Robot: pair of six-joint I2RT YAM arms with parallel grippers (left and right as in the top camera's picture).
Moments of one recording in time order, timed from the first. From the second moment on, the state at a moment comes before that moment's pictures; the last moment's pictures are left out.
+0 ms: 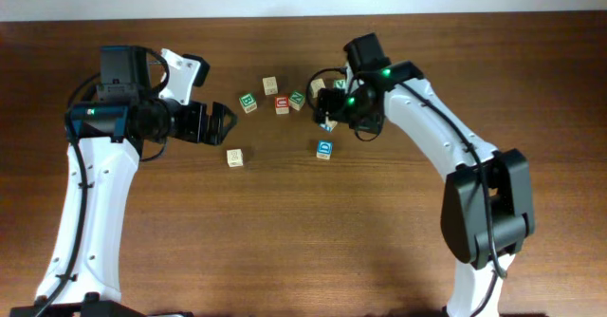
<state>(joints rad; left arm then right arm) 0.04 1.52 1.42 -0.94 0.44 0.20 0.37 2.05 1.66 -0.84 -0.24 0.49</state>
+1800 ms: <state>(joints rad) 0.03 1.68 1.42 -0.98 -0.01 -0.15 0.48 2.09 1.53 -0.77 -0.09 0.64</state>
